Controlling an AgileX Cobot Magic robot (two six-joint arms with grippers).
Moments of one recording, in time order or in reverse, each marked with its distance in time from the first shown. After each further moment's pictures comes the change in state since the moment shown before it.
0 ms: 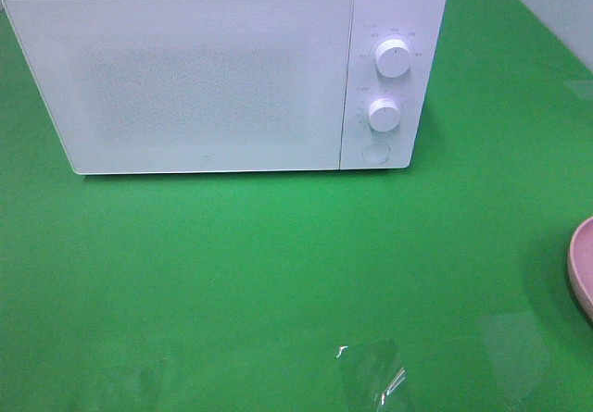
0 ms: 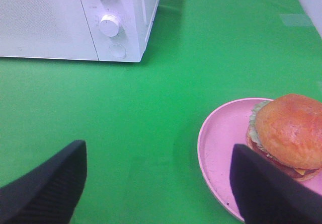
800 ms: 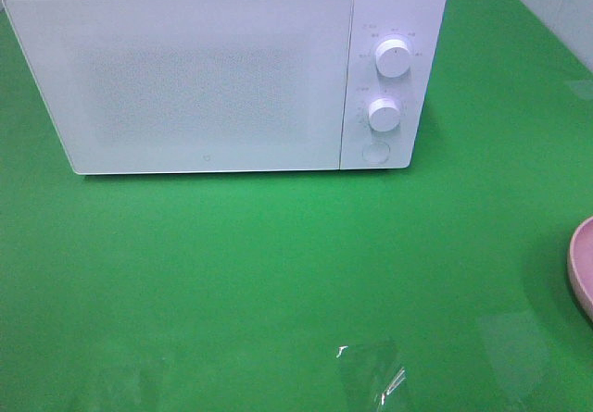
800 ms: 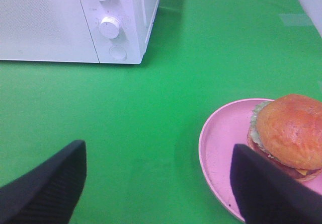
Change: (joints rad) left arm 0.000 0.000 0.000 0.000 0.000 0.000; right arm 0.000 0.000 -0.001 0.000 -0.006 0.017
